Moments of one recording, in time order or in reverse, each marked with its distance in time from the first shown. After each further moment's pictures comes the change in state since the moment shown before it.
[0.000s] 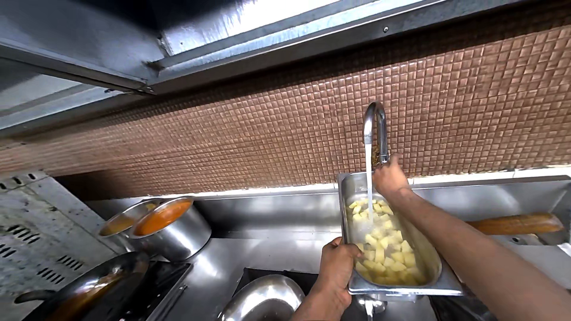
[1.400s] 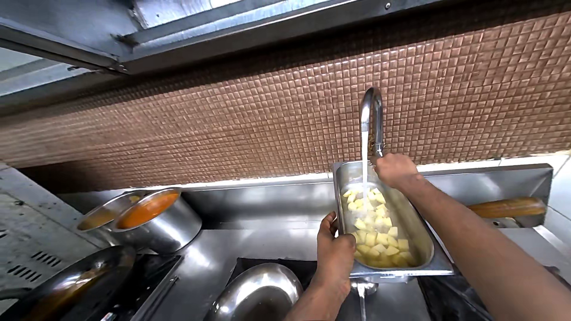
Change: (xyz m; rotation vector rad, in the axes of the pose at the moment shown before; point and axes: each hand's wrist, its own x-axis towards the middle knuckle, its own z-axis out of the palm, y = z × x) left_hand 0.001 -0.004 0.004 0.054 0.022 0.223; right_hand -0.007 0.028 0.018 0.528 0.008 0.114
